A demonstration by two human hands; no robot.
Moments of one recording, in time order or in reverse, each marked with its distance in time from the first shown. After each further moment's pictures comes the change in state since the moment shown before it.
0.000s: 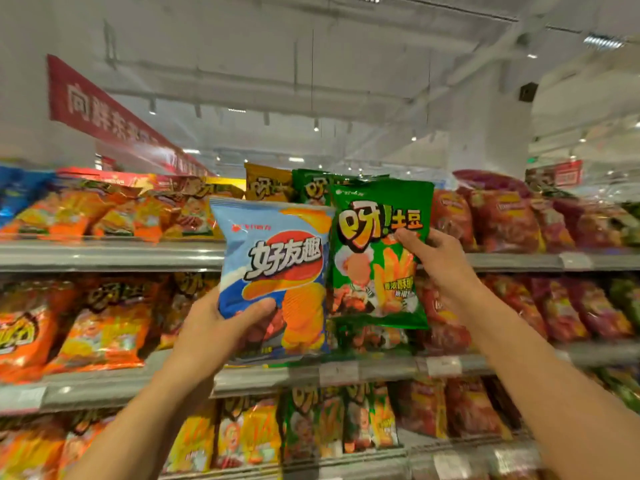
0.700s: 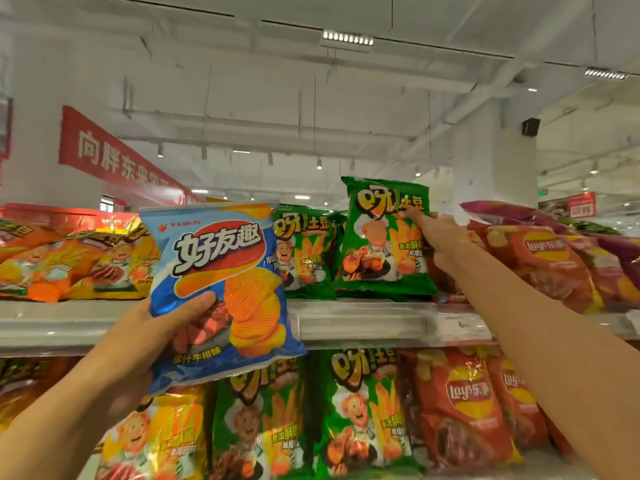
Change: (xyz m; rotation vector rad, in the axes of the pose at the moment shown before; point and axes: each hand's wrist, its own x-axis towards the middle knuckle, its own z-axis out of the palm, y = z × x) left_hand 0.155 -0.029 0.042 -0.083 0.020 -0.117; right_hand 0.256 0.044 -0.044 0.115 0.109 0.134
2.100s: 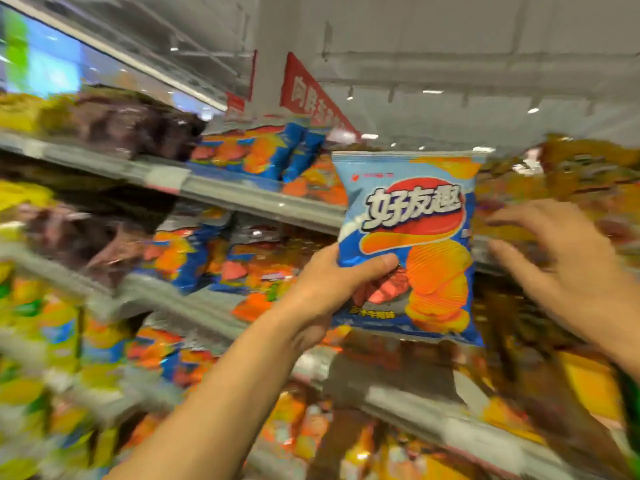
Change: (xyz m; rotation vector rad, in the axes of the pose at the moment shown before) left_hand -0.052 -0.023 -0.341 -0.073 0.076 -0.004; right_hand -0.288 0.056 0.402 -0.845 -0.423 -1.043
